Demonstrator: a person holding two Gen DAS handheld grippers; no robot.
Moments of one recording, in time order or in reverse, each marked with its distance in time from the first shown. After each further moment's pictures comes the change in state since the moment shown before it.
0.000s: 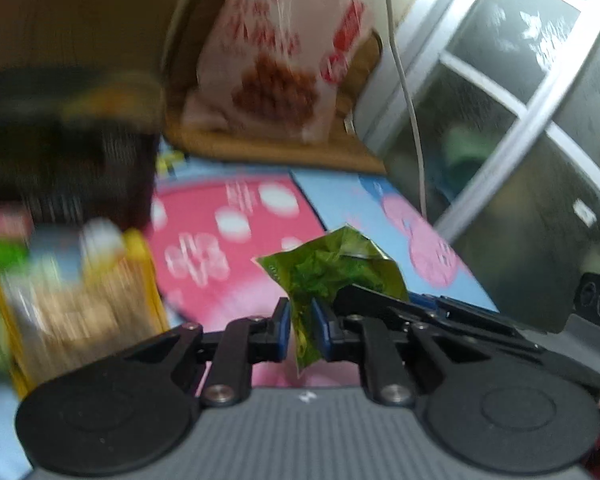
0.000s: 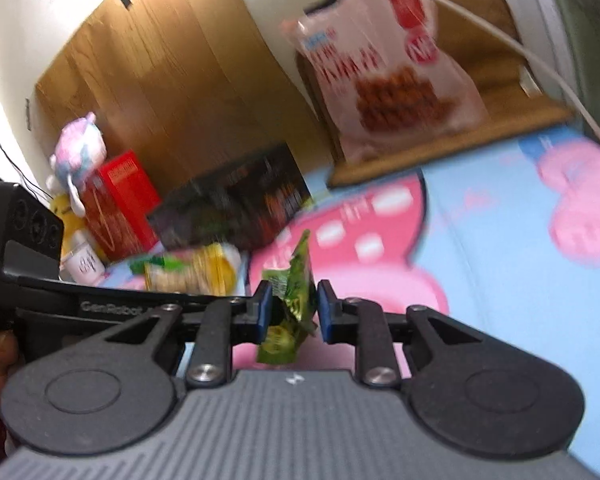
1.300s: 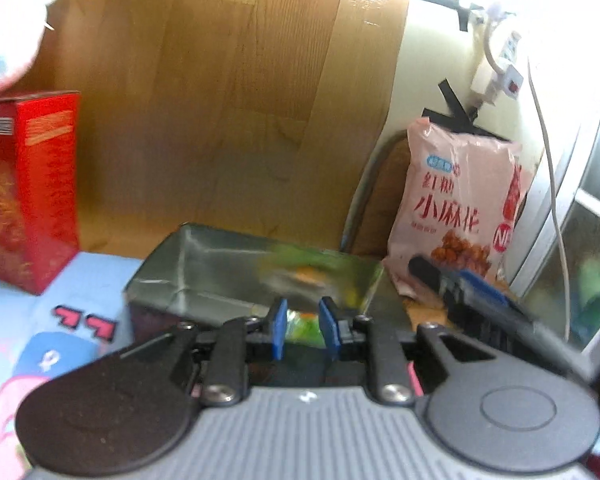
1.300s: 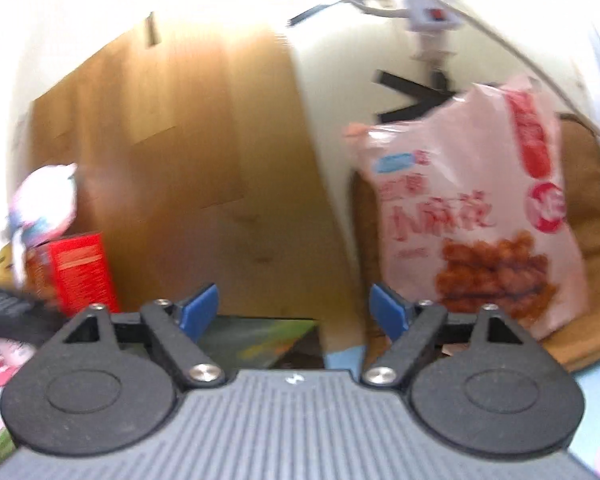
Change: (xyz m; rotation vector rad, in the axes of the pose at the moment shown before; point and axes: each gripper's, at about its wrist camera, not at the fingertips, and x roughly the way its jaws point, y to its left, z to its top) left arm -0.066 0.077 0.048 -0.058 -0.326 0.405; right arm 0.126 0.020 0.057 -0.134 -0.334 -0.088
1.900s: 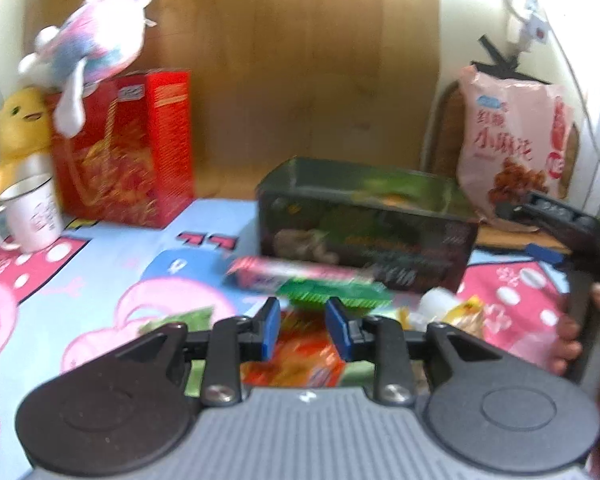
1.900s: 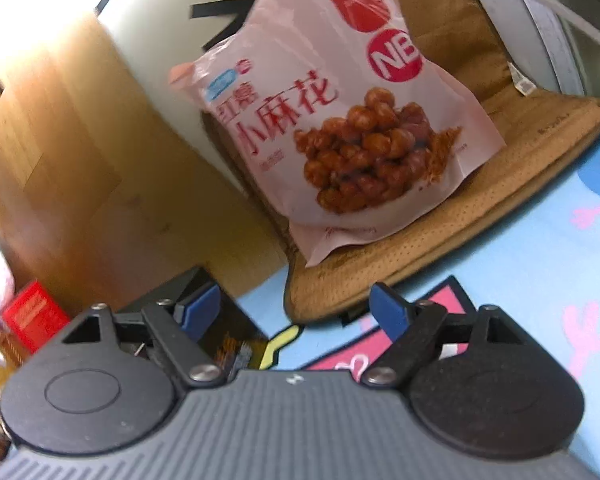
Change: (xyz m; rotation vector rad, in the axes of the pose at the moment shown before) left arm -0.069 0.011 -0.068 0.049 0.057 0.278; right arm -0.005 -0.050 -0.012 0.326 0.206 -0.146
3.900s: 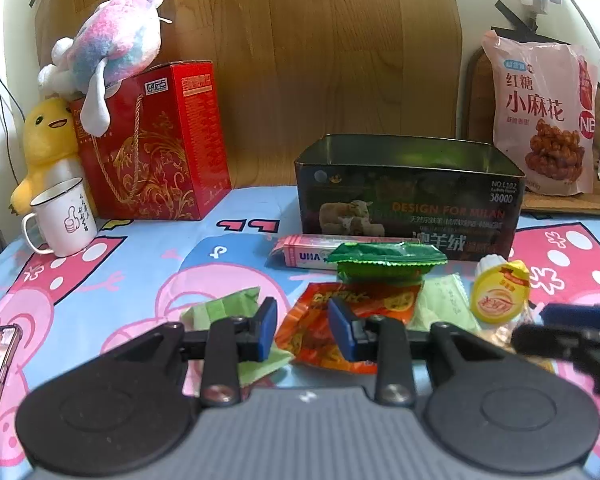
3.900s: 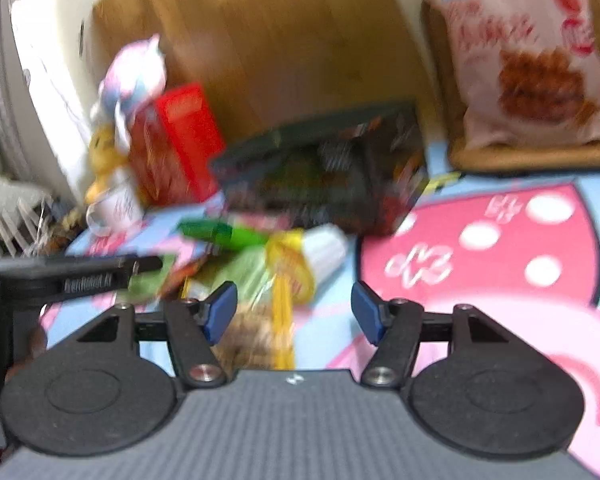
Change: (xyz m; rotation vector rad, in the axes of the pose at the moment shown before) left arm 0.012 0.003 -0.015 0.075 0.011 0.117; right arm -0.067 0.065 -0.076 -0.368 0.338 0.329
